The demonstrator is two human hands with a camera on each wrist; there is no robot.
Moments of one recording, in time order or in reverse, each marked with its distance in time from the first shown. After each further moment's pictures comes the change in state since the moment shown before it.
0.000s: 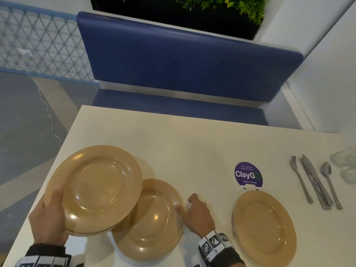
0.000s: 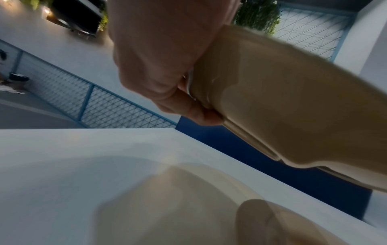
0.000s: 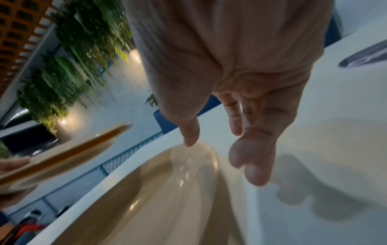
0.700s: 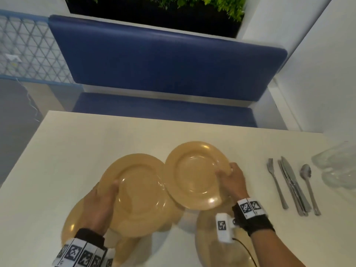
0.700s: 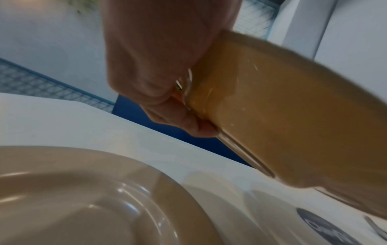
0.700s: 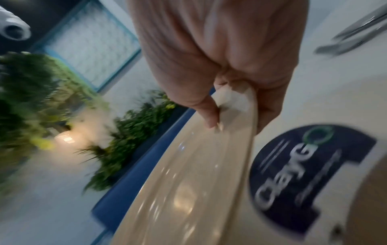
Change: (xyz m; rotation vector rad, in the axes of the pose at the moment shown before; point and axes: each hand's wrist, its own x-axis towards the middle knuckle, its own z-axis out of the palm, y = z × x) left_hand -0.152 0.012 0.172 0.215 -0.323 0.118; right_hand 0.078 0.099 -0.221 0.368 0.374 -0.007
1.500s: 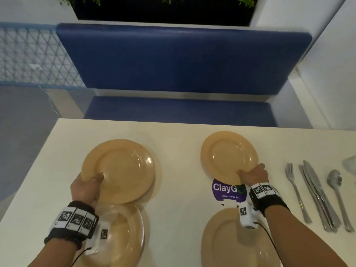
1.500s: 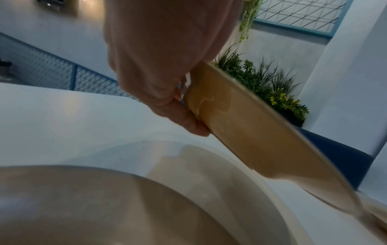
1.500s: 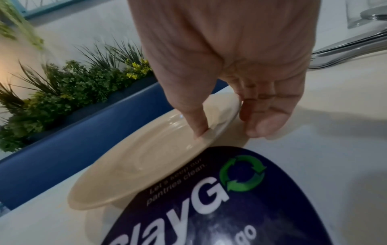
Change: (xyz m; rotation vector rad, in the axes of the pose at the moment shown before) left_hand 0.096 0.016 -0.001 -0.101 0.281 -0.158; right_hand 0.121 0.041 -0.010 -0.225 0.055 0.357
